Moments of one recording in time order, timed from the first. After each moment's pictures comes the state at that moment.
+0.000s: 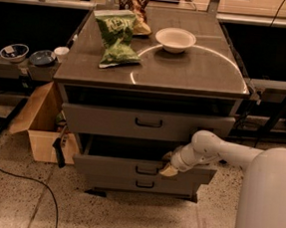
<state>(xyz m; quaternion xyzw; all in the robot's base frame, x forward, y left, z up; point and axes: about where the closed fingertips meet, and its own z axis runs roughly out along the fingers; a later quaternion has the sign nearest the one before) 0.617 -0.122 0.411 -0.63 0.73 0.15 0.23</state>
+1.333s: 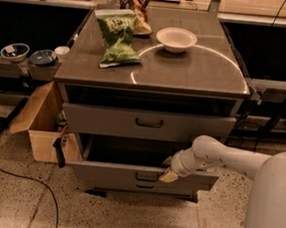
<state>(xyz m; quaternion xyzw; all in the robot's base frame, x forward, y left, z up) 0.597 -0.121 0.412 -0.63 0.73 0.15 0.23</state>
